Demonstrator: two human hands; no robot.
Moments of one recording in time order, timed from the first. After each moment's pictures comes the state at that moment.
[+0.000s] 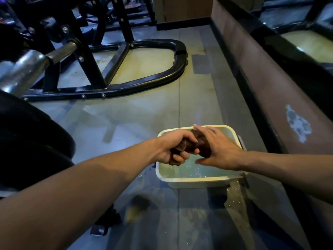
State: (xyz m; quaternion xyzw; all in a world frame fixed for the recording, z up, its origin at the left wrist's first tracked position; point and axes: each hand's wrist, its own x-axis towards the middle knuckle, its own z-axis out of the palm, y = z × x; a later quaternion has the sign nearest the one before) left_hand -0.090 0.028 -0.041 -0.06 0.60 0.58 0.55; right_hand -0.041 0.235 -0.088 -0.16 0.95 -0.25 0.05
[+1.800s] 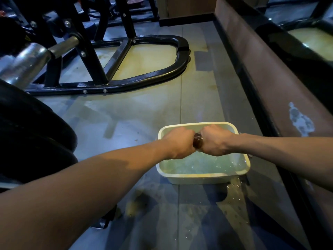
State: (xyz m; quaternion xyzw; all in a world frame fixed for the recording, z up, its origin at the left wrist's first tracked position) left_hand -0.073 0.047 -0.040 0.27 0.95 0.08 0.13; right_hand -0.062 0.207 -0.054 -0.10 0.96 -0.18 0.18
